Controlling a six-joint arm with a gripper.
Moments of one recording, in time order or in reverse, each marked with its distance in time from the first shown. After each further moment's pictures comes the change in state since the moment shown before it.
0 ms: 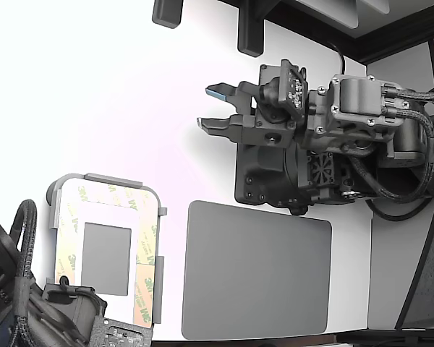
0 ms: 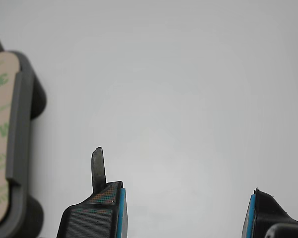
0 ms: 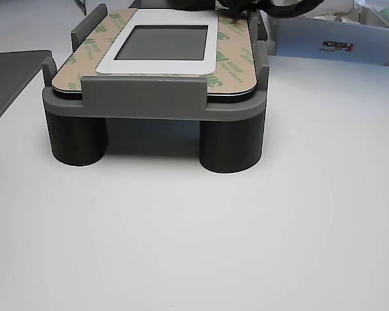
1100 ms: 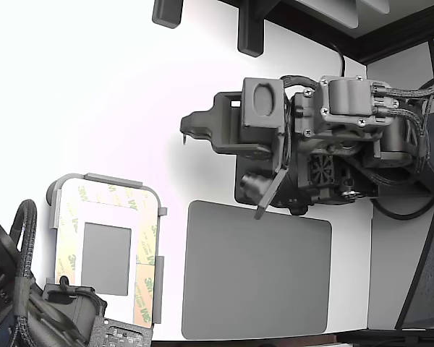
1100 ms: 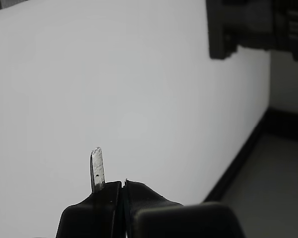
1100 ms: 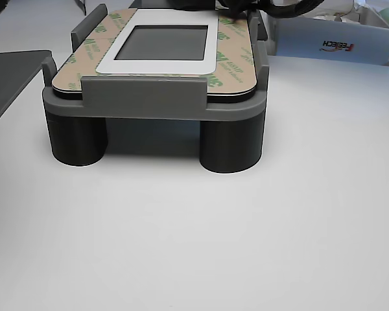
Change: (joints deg) arm 0.1 -6.7 2.1 -13.0 -4.2 -89.6
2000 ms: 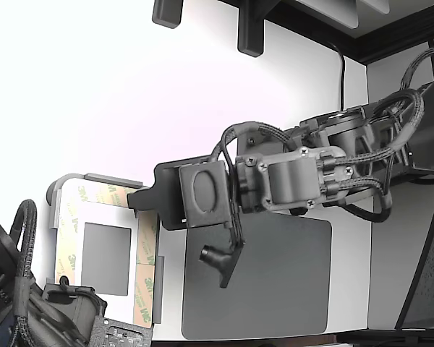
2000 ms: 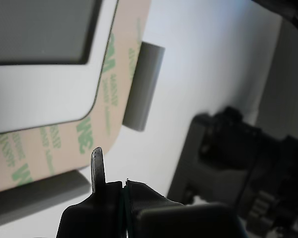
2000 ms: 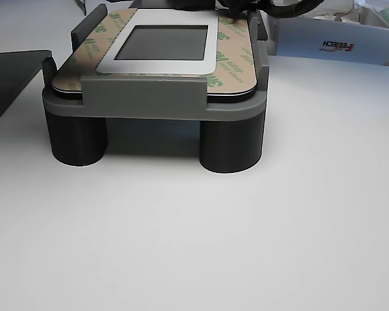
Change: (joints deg) arm 20.5 -35.2 -13.0 -17.6 6.0 -8.7
